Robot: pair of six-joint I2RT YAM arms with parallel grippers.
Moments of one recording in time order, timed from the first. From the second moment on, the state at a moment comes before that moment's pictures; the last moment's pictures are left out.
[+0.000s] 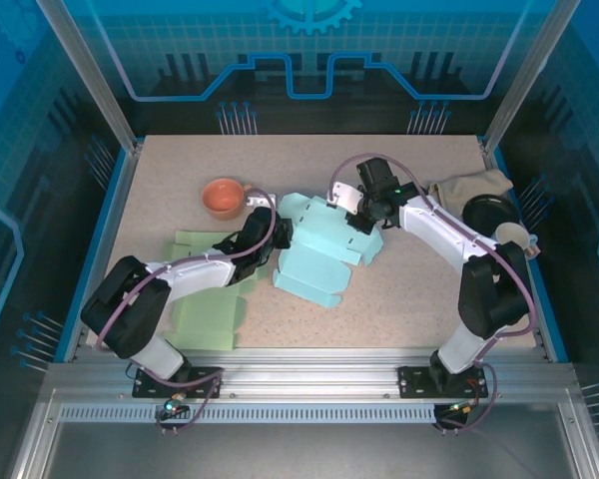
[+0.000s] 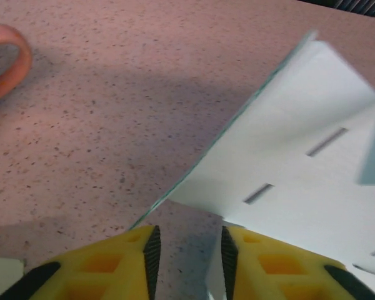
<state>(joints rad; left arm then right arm) -0.59 1.58 0.80 0.20 -0.28 -0.52 0.42 1.67 1.30 -0.62 -0.07 -0.77</state>
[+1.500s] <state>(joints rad) -0.55 1.20 0.45 0.23 -0.18 -0.54 0.69 1.56 0.70 0.34 0.29 -1.30</state>
